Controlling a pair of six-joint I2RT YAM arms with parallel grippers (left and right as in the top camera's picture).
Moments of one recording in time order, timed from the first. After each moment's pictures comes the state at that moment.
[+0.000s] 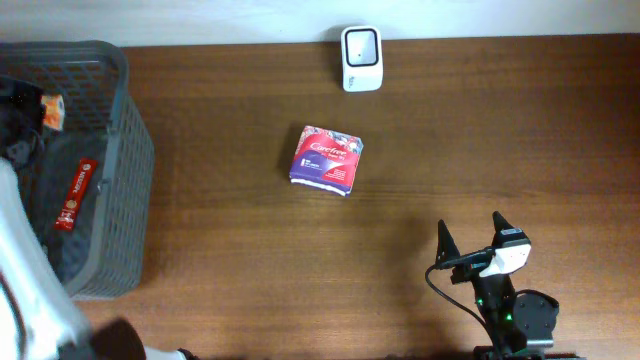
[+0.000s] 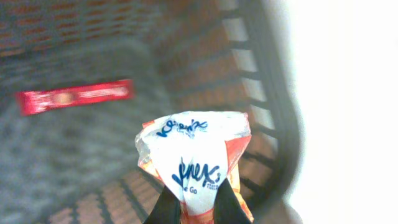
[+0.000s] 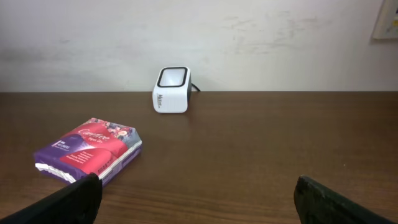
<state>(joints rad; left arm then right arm) 0.47 1.67 1.98 -1.15 0.06 -0.85 -0.02 0.01 0.01 -0.06 -0.18 0.07</state>
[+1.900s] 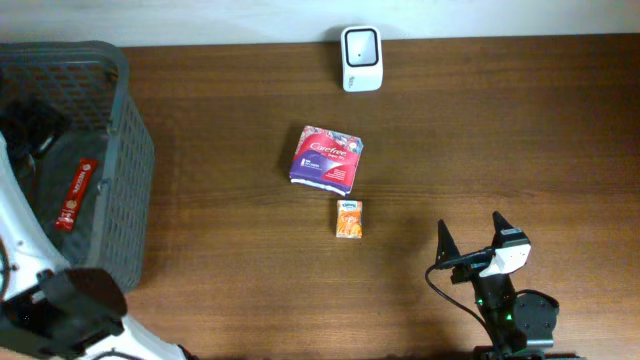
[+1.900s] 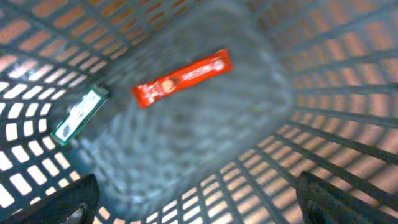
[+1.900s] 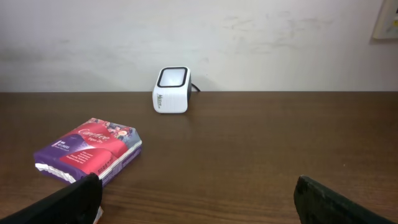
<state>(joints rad) 0.50 1.88 2.15 -1.49 -0.11 -0.48 -0.02 0.01 0.01 -0.06 -0.18 0.07</state>
